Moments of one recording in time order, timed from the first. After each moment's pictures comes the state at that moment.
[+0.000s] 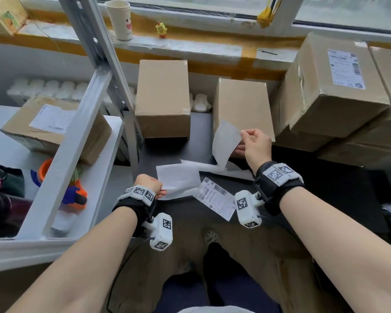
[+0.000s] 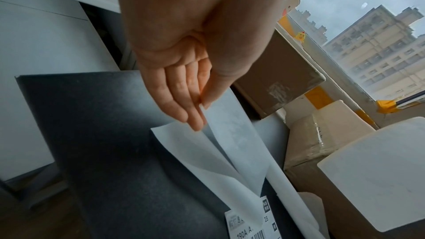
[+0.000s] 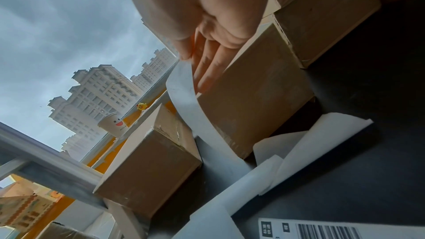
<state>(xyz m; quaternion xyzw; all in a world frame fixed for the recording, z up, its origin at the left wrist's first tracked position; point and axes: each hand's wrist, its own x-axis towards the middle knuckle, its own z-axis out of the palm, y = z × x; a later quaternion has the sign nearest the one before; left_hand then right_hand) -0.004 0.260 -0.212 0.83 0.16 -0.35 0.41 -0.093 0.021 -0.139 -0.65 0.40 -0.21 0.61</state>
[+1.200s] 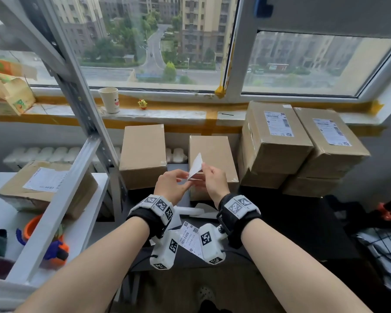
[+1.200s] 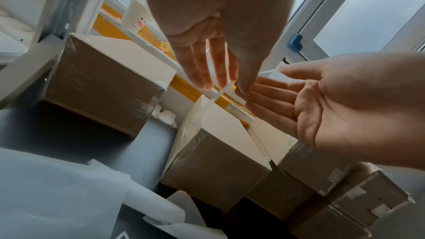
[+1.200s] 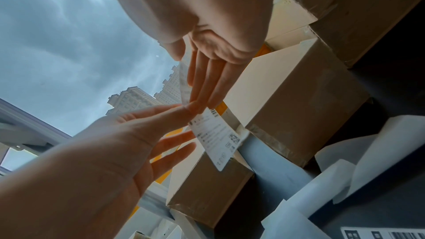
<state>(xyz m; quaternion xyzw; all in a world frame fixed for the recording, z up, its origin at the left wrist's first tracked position) -0.029 0.157 -0.084 0.86 -0.27 -0.12 0.41 -0.099 0.052 -0.074 -0.62 0.35 -0.16 0.69</state>
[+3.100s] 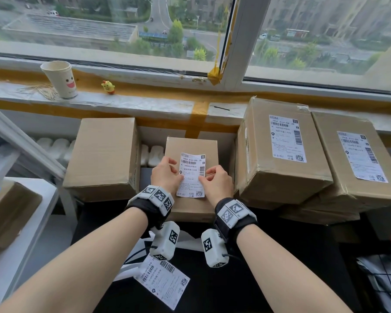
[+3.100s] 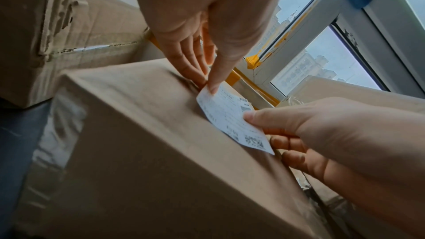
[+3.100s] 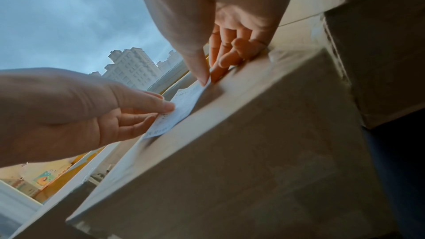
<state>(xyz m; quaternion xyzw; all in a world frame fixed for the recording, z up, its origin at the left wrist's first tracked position) 0.045 0.000 -0.127 0.90 -0.11 -0.16 0.39 -0.043 -0.102 -0.131 -0.82 0.42 -0.07 0.37</state>
